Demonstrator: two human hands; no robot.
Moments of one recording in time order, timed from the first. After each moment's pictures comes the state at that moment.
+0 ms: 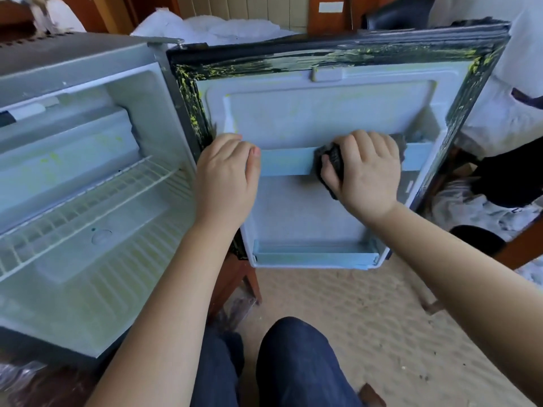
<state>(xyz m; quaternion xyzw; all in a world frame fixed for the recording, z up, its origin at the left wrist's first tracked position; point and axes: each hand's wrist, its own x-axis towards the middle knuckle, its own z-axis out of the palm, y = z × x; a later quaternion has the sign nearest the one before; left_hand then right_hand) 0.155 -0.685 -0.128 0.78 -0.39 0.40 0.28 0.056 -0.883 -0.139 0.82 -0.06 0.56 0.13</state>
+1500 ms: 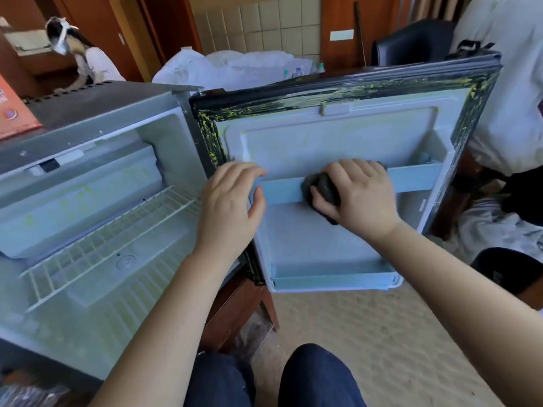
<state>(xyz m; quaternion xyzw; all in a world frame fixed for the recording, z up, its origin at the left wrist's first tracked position) 0.149 -0.666 -0.110 0.79 -0.42 0.36 0.27 0.078 -0.877 -0.133 0.83 0.02 0.55 0.08</state>
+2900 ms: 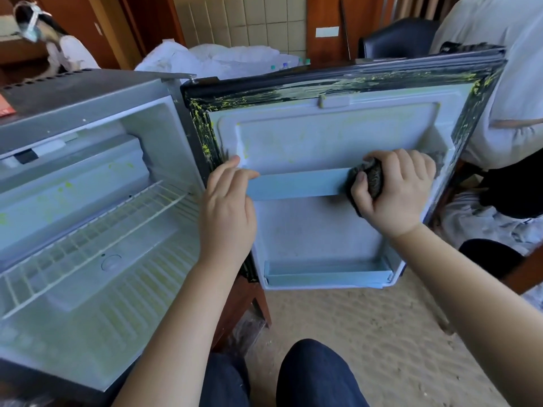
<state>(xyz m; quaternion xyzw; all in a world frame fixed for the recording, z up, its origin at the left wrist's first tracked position) 0.146 -0.669 -0.132 0.79 -0.37 0.36 0.32 0.054 -0.906 -0.148 0.79 -0.10 0.60 0.06</state>
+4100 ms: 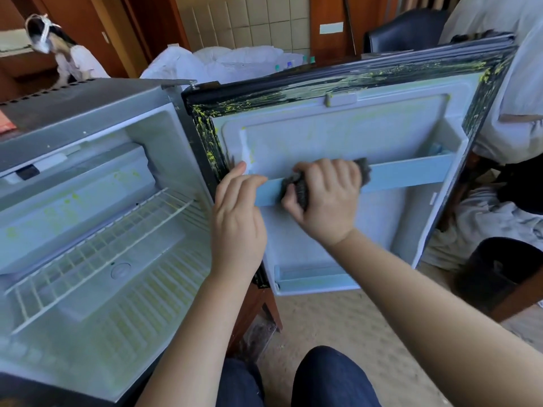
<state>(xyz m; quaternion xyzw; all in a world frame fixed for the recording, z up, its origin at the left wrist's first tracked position) 0.145 -0.675 -0.136 0.78 -0.38 0.36 0.34 0.114 -0.821 -0.150 0.79 -0.07 0.61 0.00</state>
